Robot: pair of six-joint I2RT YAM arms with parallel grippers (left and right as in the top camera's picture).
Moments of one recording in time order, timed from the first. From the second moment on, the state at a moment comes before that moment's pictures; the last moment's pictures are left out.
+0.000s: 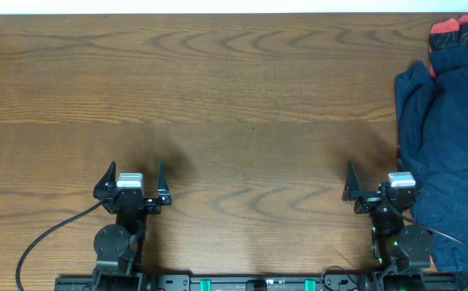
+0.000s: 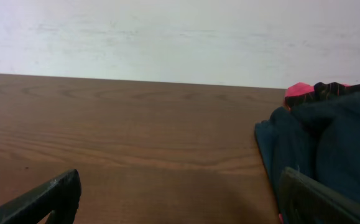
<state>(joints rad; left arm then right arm) -0.09 0.01 0.02 -0.11 -0.08 0.04 0.04 0.01 0.01 -0.07 -0.02 -0.01</state>
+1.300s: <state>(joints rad) -0.08 0.04 0.02 -0.11 -0.08 0.04 0.04 0.01 0.01 -0.07 -0.02 -0.01</state>
